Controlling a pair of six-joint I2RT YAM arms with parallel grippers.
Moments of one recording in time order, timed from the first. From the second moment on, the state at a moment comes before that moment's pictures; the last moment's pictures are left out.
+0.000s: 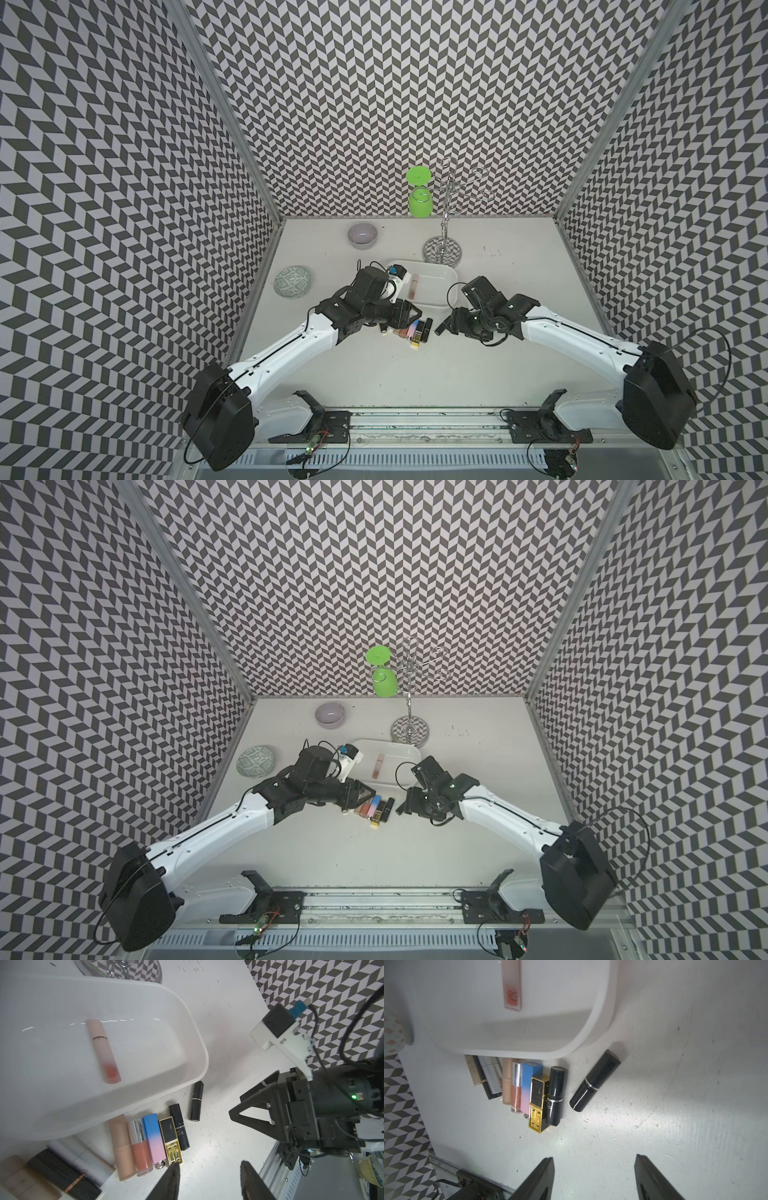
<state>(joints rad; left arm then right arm) -0.67 1.20 0.84 -0.35 0.41 -0.36 0.70 1.35 0.86 -0.64 -0.12 0.90</state>
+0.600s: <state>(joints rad) -0.69 1.05 0.68 -0.26 0.51 -0.18 0.71 1.54 0.85 -0.48 -0.08 1.12</state>
